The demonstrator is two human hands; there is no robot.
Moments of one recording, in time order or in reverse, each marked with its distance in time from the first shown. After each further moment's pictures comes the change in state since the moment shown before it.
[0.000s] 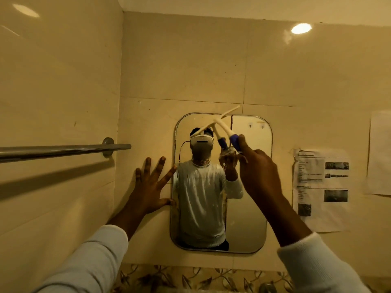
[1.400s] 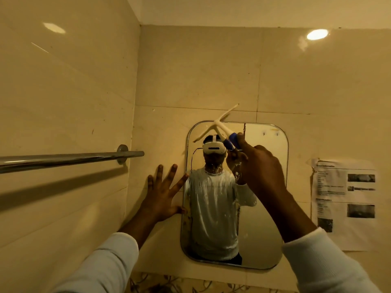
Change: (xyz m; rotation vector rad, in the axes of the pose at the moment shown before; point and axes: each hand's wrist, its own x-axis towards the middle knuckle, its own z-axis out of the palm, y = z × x) left_hand 0.000 0.003 -0.003 -0.004 -0.038 -0.023; right_hand 0.038 -0.015 0.017 -0.123 -0.022 -0.084
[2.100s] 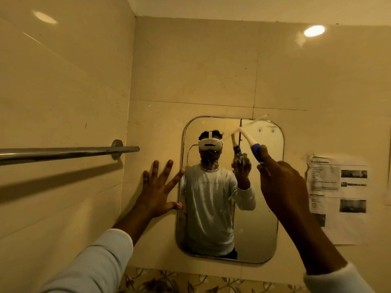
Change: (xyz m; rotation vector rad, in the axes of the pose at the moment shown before) left_hand -0.001 0.001 0.000 0.010 0.002 -0.002; right_hand -0.053 0.033 -0.017 0.008 0.065 0.104
